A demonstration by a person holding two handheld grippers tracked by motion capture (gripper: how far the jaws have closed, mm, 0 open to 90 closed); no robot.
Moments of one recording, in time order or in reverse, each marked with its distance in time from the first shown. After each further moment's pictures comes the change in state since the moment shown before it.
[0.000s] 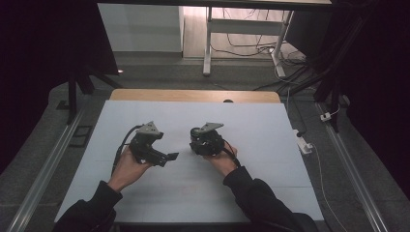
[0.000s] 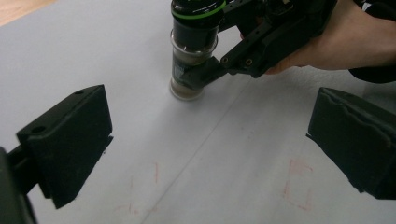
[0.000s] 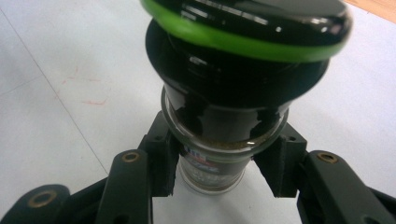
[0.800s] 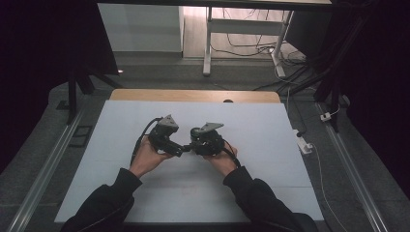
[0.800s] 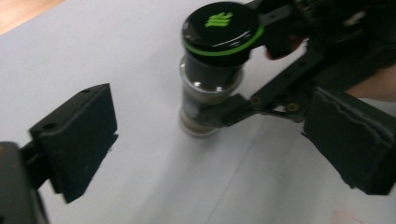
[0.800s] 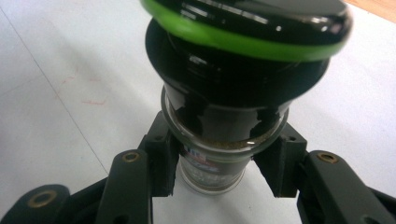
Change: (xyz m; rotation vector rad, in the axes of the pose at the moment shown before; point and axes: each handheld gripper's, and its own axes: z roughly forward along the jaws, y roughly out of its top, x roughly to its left) left arm 0.016 0.023 0.050 0.035 0.023 0.030; right arm 0.000 0.000 0.000 -0.002 0.001 0.001
